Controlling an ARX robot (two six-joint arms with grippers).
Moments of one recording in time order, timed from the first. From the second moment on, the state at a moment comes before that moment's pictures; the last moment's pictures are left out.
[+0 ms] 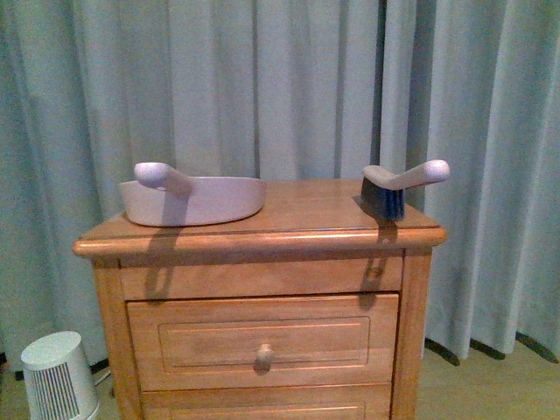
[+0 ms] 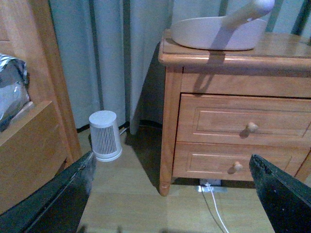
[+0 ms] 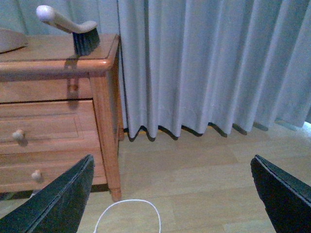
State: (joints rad) left arm 0.00 0.00 0.01 0.00 0.00 0.00; right arm 0.00 0.00 0.02 0.00 0.00 0.00
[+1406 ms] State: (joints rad) left arm 0.00 0.00 0.01 0.00 0.00 0.00; right arm 0.00 0.01 0.02 0.00 0.00 0.00
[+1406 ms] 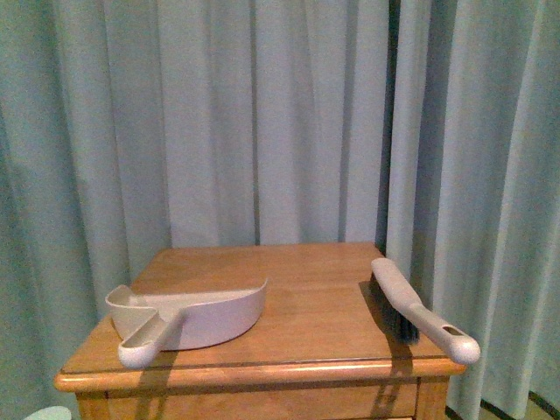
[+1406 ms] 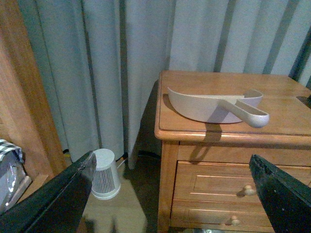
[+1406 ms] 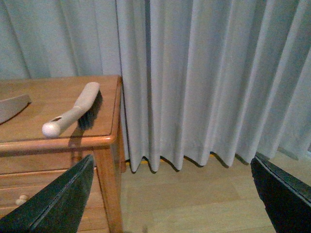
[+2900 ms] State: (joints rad) left arm -0.35 1.74 1.30 -0.36 -0.23 -0.06; right arm 0.00 0.01 0.02 0.00 0.00 0.00
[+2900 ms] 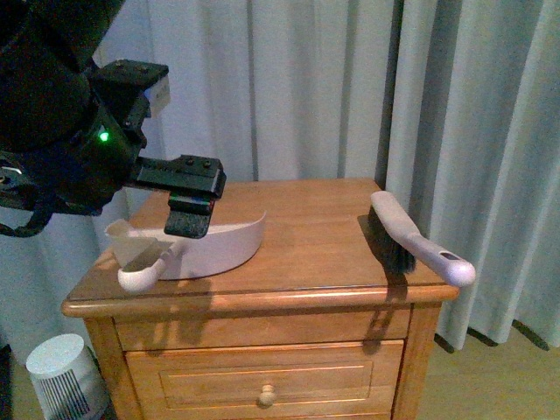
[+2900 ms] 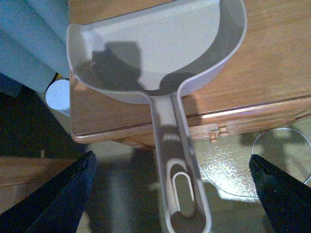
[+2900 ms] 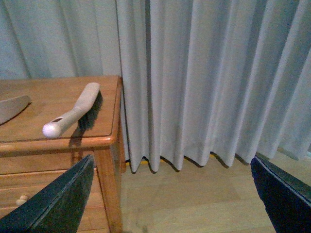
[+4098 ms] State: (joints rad) left arm -0.29 1.89 1.26 -0.23 -0.18 -0.04; right arm 0.00 0.01 0.02 0.00 0.00 0.00
